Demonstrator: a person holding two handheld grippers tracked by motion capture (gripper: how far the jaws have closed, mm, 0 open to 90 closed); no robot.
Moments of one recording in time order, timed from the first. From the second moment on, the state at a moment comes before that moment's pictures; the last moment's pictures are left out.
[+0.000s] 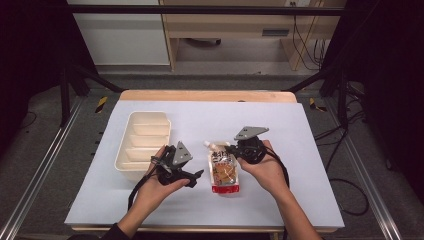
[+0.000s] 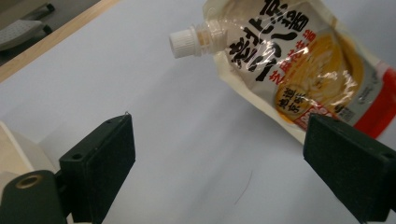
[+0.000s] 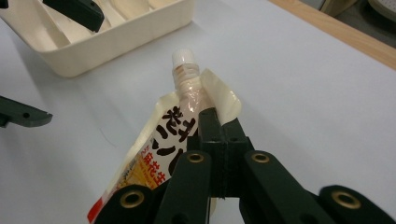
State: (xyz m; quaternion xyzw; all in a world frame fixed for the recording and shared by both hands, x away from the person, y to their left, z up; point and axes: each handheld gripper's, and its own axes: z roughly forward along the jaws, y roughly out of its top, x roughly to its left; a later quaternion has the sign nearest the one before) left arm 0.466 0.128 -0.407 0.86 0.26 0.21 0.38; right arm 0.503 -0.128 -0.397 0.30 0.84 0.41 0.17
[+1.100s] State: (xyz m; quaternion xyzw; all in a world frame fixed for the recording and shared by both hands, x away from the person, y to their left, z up) left arm 0.481 0.141 -0.356 0.91 0.18 0.22 0.29; right arm 0.466 -0.116 -0.371 0.21 0.85 0.46 0.16
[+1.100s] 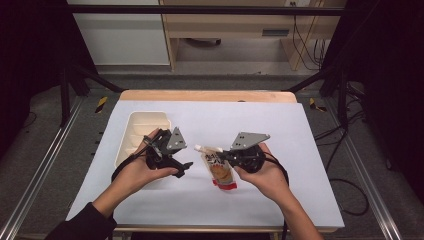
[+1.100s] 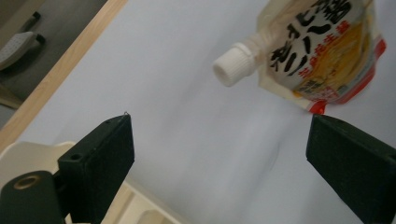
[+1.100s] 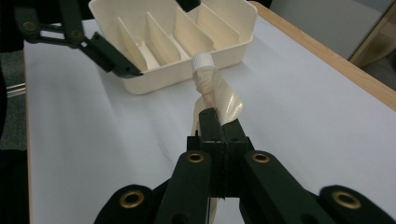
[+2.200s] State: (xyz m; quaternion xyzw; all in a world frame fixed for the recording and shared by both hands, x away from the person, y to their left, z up) left arm 0.483 0.100 -0.337 0.95 0.08 0.18 0.23; right arm 0.448 -0.112 -0.368 0.16 0.85 0.47 0.15
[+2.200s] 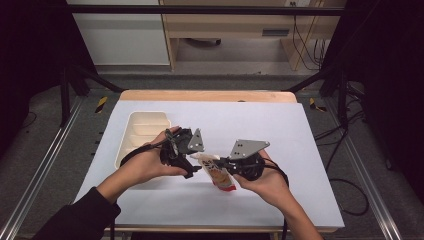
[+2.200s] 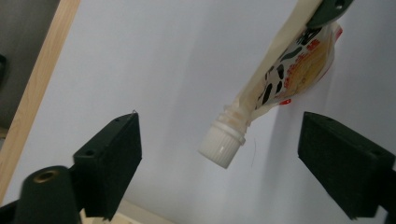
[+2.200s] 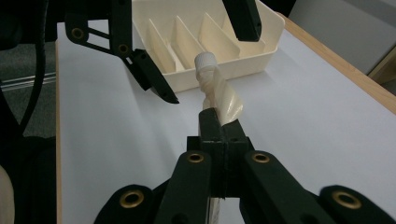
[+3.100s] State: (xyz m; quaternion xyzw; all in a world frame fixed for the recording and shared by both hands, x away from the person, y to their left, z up) left arm 0.493 0.085 -0.348 0.97 0.05 0.11 0.21; right arm 0.447 -0.112 -0.368 0.15 0.86 0.47 0.14
